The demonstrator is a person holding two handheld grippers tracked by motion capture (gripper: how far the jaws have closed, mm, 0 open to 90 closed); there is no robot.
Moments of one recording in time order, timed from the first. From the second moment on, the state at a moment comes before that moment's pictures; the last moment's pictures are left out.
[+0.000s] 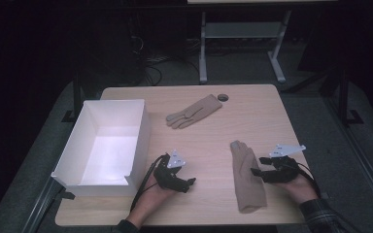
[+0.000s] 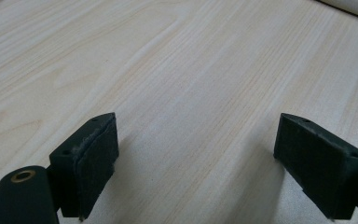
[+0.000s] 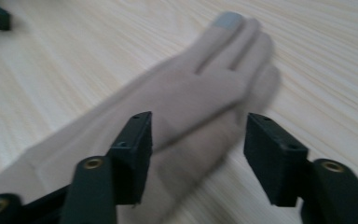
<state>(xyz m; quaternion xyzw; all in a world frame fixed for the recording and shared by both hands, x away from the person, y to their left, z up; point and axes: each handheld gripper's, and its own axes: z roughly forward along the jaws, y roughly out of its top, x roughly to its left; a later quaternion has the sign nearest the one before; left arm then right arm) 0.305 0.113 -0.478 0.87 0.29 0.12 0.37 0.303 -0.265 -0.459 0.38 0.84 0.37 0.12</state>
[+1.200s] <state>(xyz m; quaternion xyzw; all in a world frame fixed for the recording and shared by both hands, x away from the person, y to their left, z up) 0.358 0.103 -0.460 0.86 0.35 0.11 0.36 0.309 -0.300 -0.482 0.43 0.82 0.36 0.16</state>
